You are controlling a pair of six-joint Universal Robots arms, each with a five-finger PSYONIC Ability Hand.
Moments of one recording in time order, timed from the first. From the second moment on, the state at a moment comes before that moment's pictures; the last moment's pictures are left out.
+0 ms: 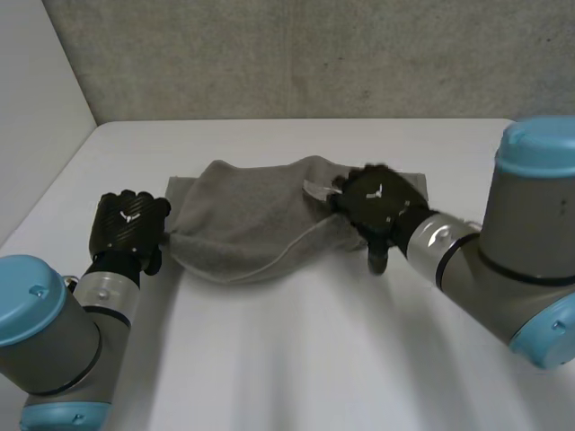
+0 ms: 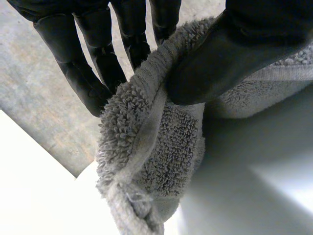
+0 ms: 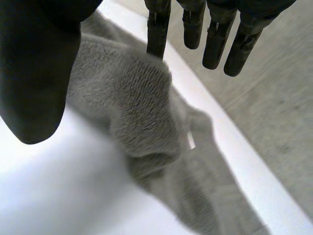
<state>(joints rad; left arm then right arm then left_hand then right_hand) 4.32 -1.84 -1.99 3.80 -1.70 3.54 2.08 -1.19 1.41 0.09 1.33 2.59 1.41 1.47 1.55 1.52 1.50 0.23 0.24 0.24 0.25 0.06</state>
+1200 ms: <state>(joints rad) 4.34 -1.84 -2.03 3.82 -1.70 3.53 2.07 -0.56 0.46 0.46 1.23 2.21 1.41 1.47 1.55 1.52 1.50 1.21 1.30 1.32 1.33 1.11</state>
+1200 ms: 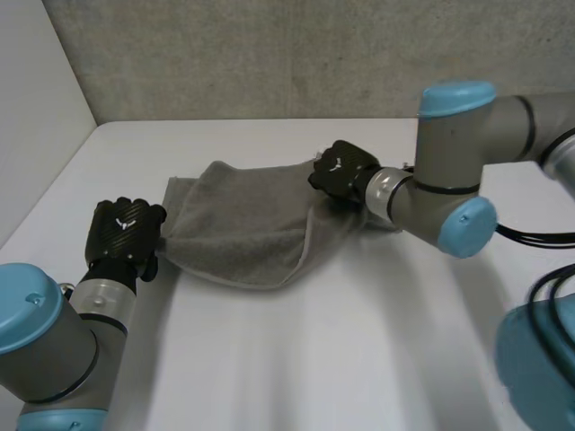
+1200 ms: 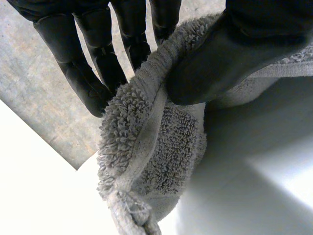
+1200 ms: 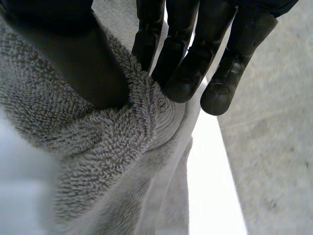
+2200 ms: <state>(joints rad) 4.33 -1.79 -2.07 3.82 -1.67 3.53 2.14 -0.77 0.93 0.35 1.22 2.09 1.41 1.47 1.55 1.52 1.50 0.30 0.33 0.32 0.31 0.10</state>
